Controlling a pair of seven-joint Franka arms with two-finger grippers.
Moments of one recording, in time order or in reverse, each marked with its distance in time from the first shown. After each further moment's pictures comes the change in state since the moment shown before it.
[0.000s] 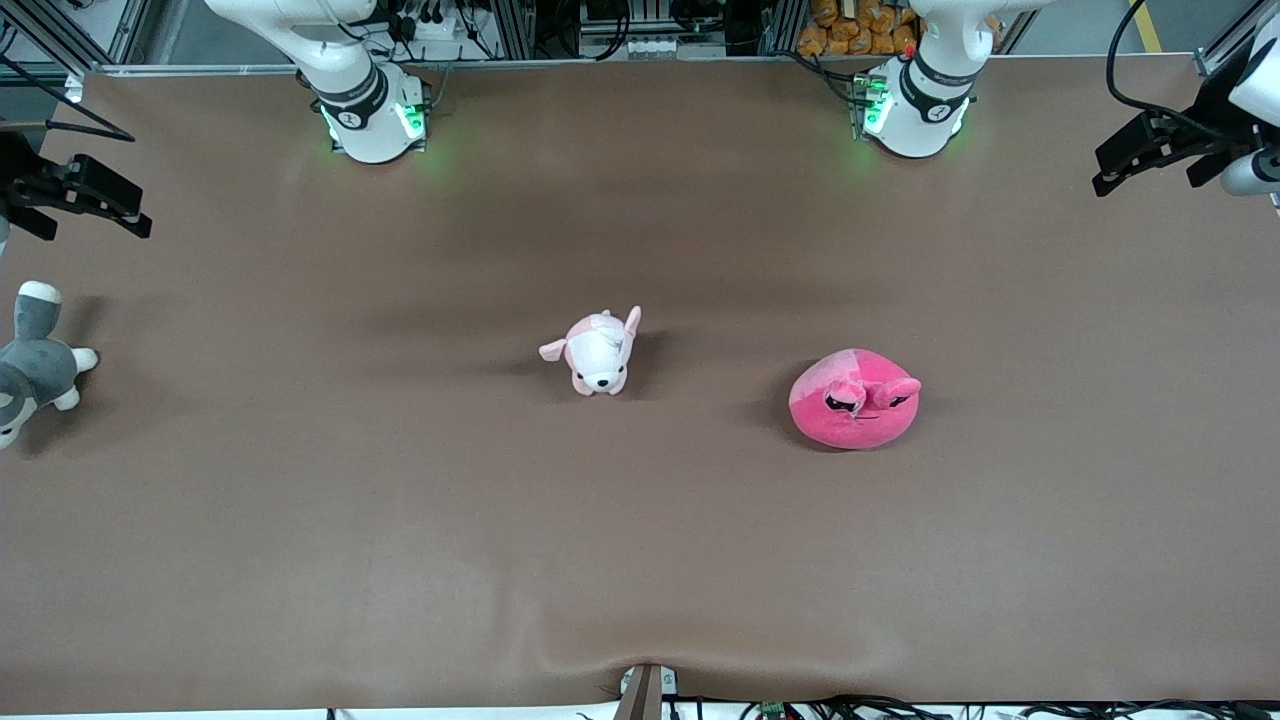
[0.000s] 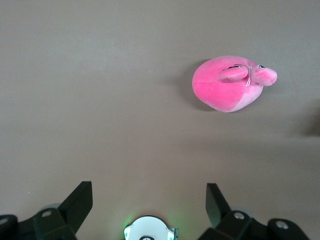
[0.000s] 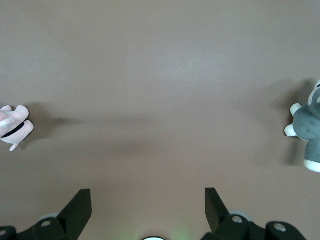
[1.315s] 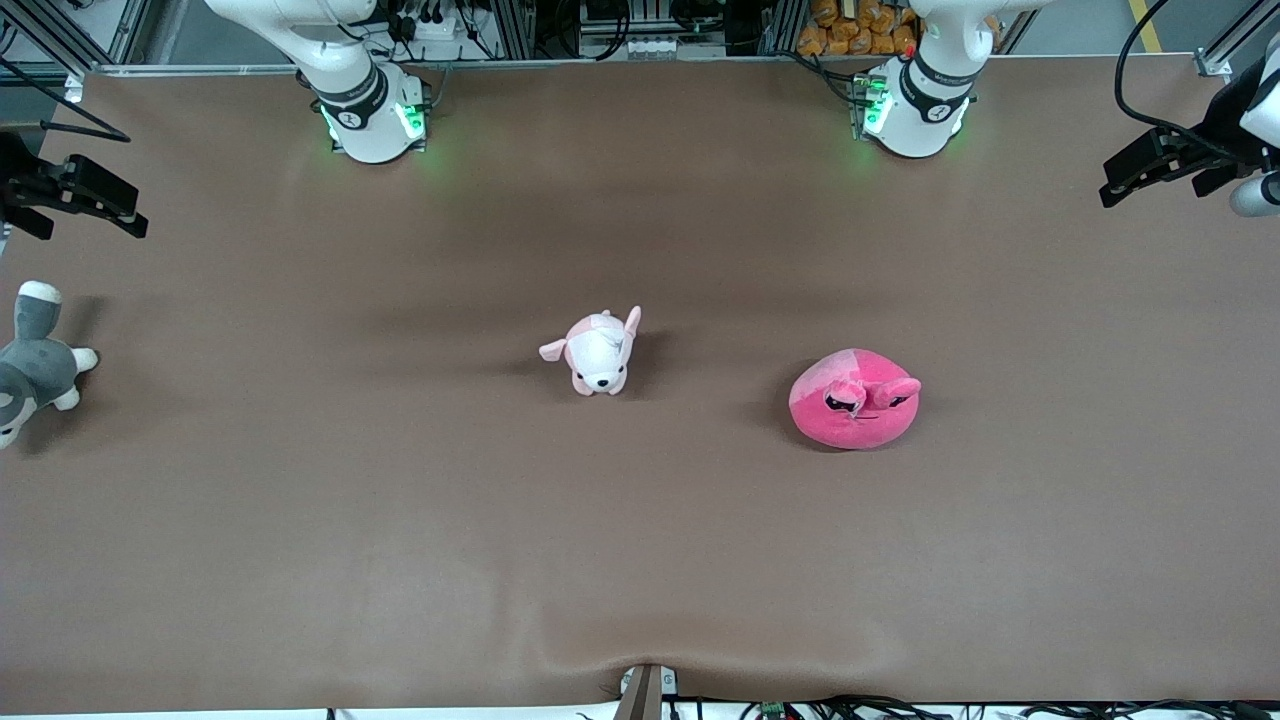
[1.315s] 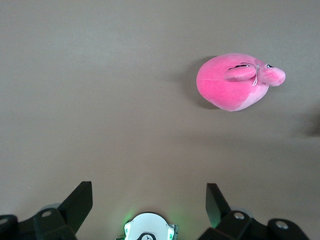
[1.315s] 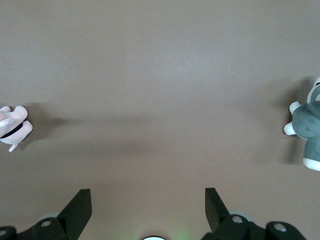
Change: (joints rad) left arm 0.013 0.042 0.006 0.025 0.001 -0.020 0.000; right arm -0.007 0.000 -0.001 0.000 0.000 -0.002 0.000
